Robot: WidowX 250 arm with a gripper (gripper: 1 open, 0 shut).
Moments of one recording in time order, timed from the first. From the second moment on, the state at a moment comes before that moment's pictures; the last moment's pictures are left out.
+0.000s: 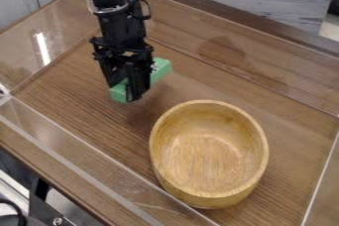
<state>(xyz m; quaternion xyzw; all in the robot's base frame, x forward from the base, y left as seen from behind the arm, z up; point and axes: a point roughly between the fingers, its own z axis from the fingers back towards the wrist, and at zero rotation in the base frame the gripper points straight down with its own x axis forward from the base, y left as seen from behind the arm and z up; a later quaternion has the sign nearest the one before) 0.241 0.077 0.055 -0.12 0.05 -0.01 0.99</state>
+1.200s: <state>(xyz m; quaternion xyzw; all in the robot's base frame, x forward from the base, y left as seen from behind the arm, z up) 0.249 0.084 0.054 -0.13 0.06 0.00 0.99</state>
